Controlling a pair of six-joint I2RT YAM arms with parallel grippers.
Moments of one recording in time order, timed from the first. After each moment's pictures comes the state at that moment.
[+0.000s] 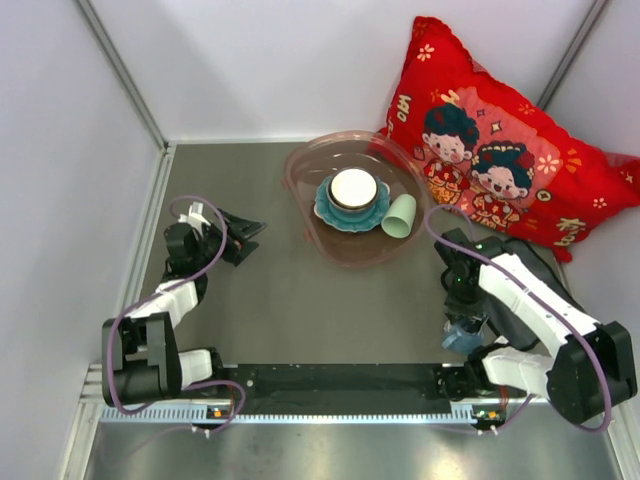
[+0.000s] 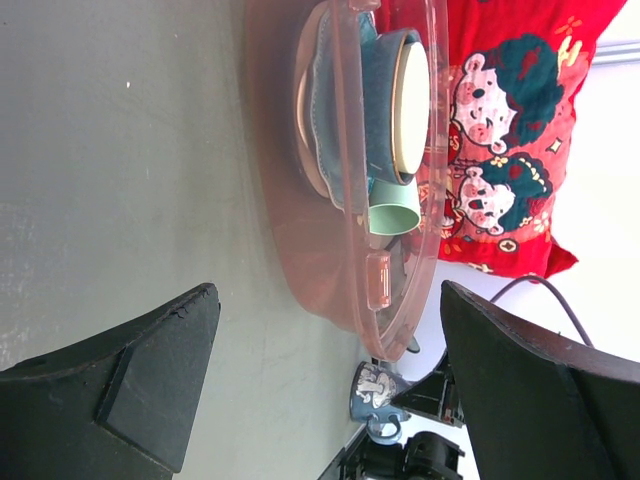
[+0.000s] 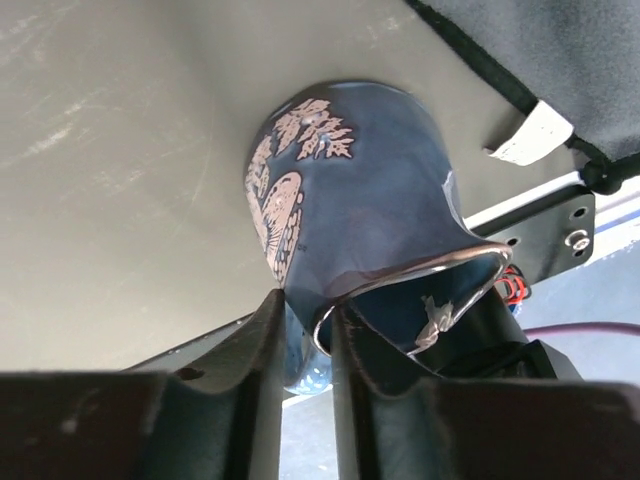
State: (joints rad) left arm 0.12 1.25 0.44 0.47 0.73 -1.06; right arm 0.39 1.15 0.79 -1.25 0.20 0.85
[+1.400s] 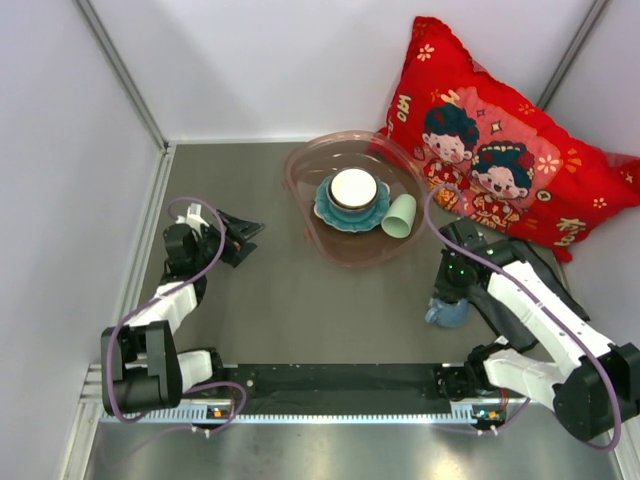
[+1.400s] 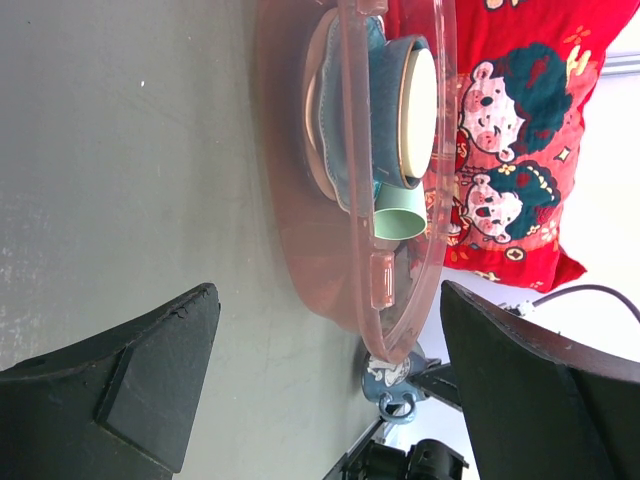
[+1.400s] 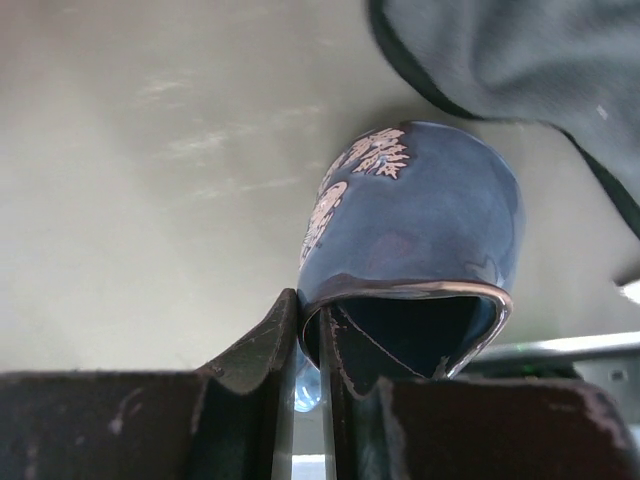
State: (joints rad) left arm 0.12 1.20 0.44 0.40 0.70 -1.04; right arm 0.39 1.06 0.82 -1.00 0.08 0.72
